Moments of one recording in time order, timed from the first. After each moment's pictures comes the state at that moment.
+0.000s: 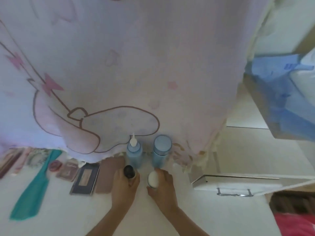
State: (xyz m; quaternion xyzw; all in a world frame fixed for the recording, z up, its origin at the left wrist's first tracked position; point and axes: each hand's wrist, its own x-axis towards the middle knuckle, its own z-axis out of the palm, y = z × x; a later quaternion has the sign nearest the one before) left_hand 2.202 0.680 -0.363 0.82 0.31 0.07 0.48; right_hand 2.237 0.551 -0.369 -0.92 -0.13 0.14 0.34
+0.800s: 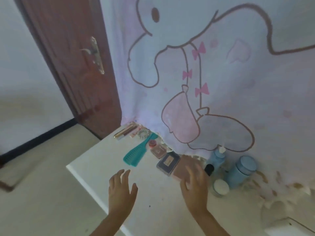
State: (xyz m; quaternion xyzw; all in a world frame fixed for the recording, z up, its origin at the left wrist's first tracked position) left_hand 1.999 0.765 -0.333 0.83 0.48 0.20 0.19; right_hand 2.175 0.640 -0.340 -0.83 -0.39 -0.18 0.37
